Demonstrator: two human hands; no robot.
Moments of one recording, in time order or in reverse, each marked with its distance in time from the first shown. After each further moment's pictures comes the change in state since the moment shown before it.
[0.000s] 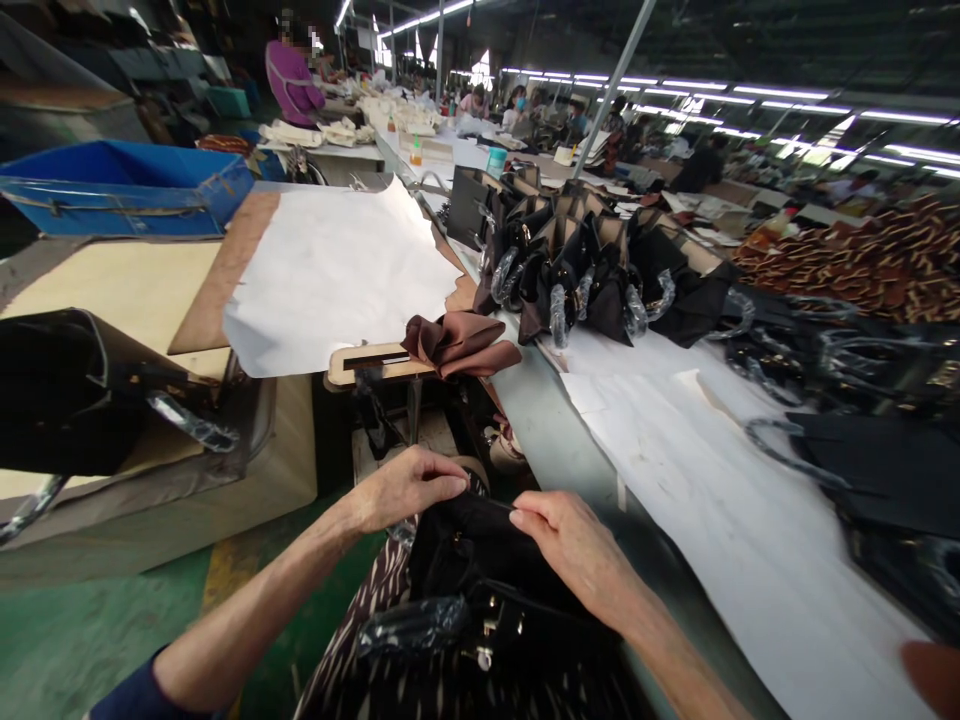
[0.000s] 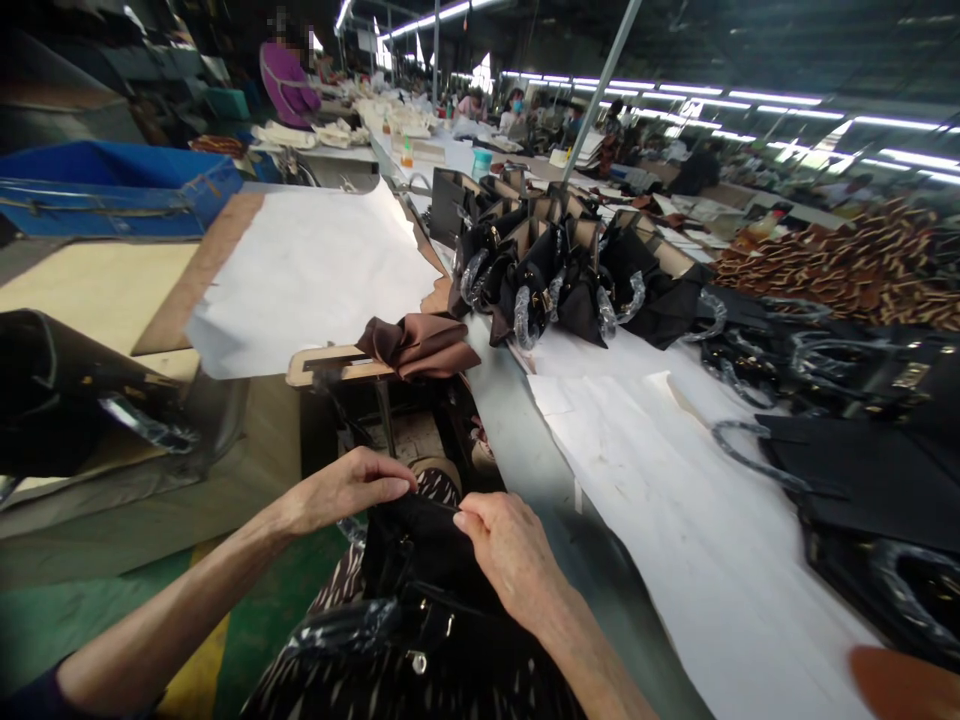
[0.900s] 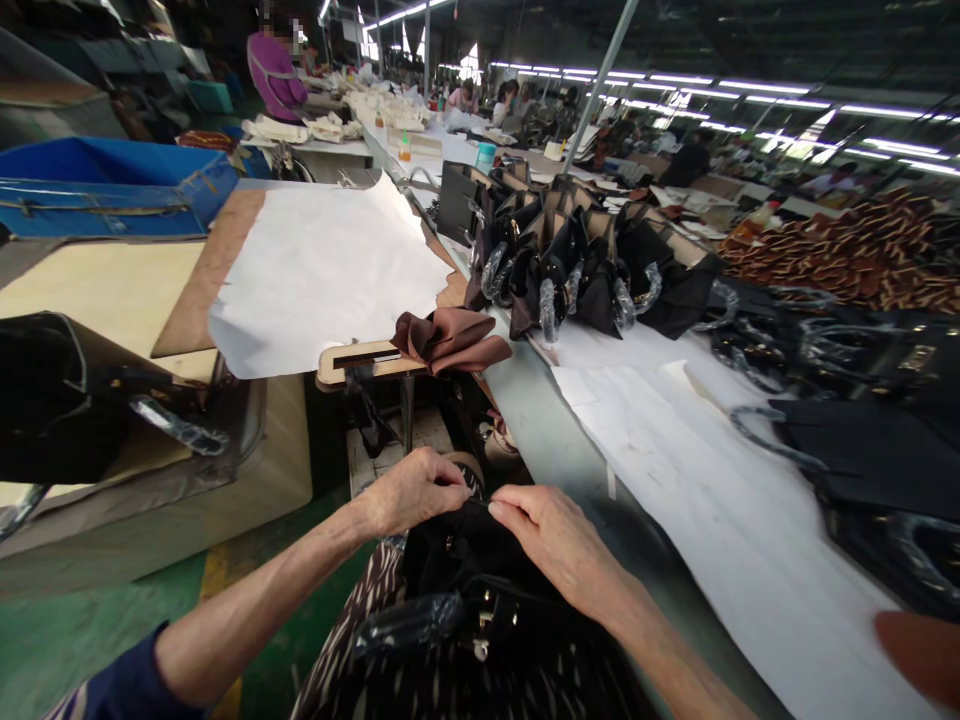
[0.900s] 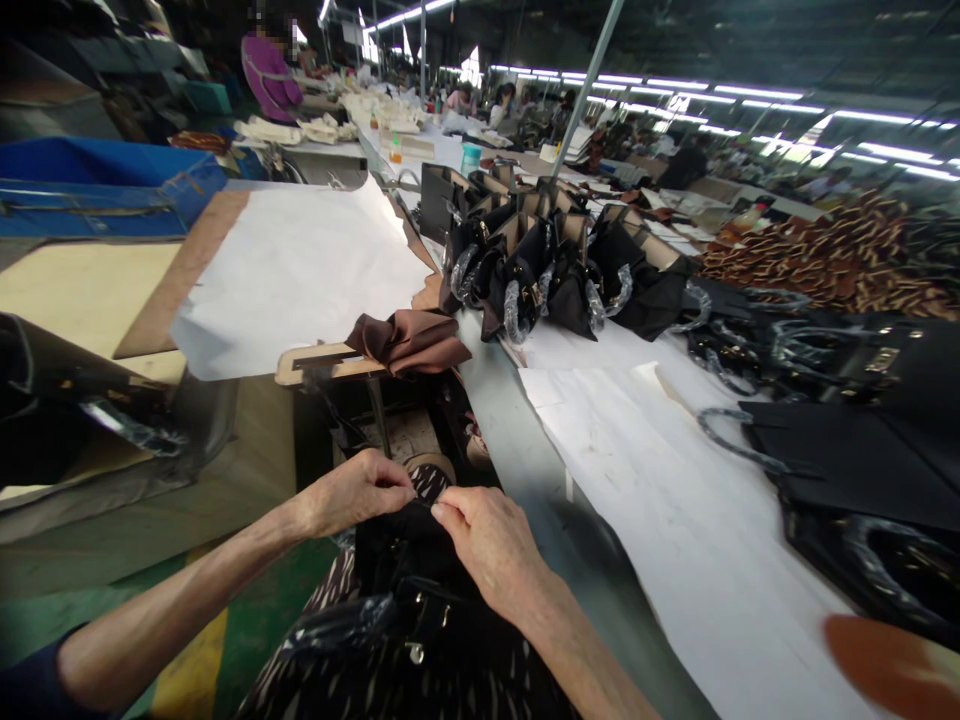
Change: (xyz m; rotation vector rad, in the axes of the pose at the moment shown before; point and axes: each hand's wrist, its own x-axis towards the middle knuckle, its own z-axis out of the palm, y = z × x) left_hand 0.007 0.011 0.020 0.068 -0.005 -0.120; right_hand -0.004 -0.009 0.003 0.031 0.001 -0.038
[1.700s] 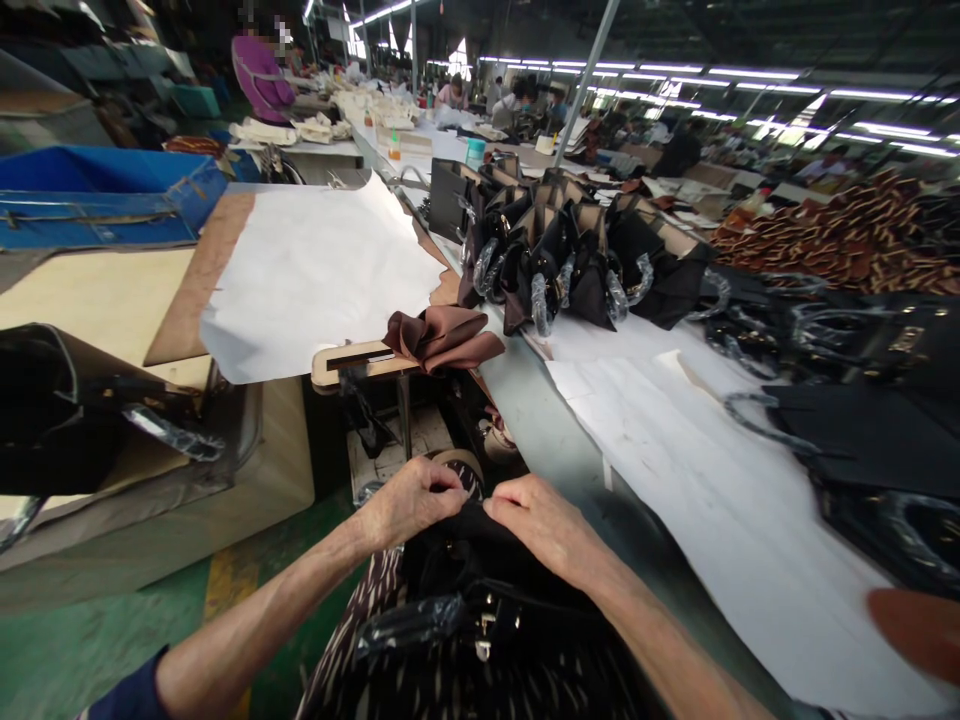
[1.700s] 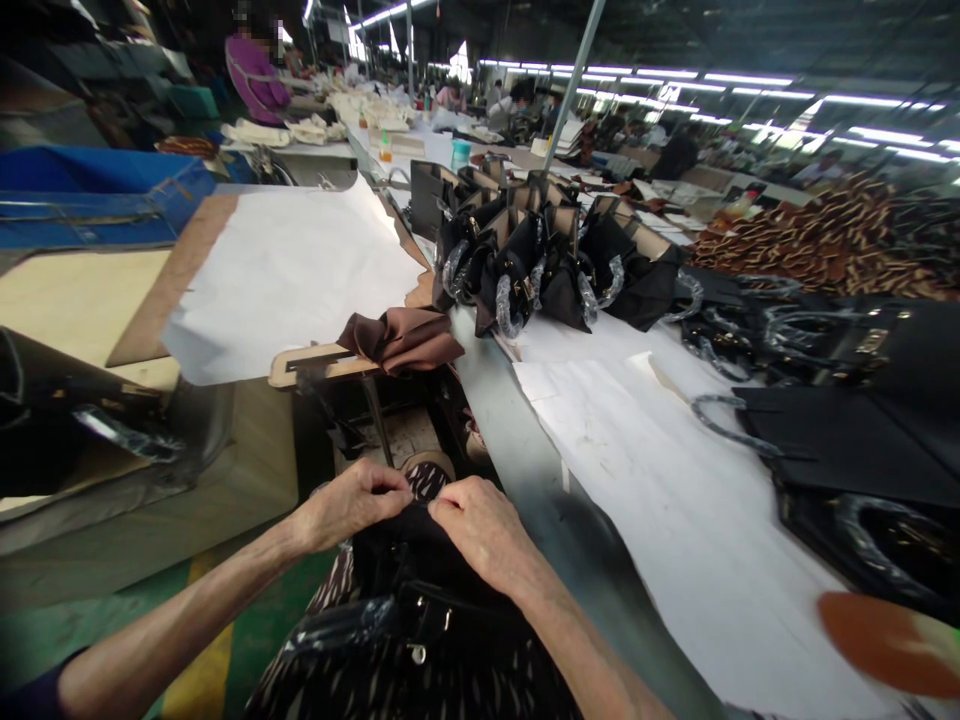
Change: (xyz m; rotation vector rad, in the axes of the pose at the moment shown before) left_hand -0.004 -0.004 0.011 -0.043 0.041 -0.030; right_hand 0.005 -0.006 -0.005 0.107 -0.086 0.156
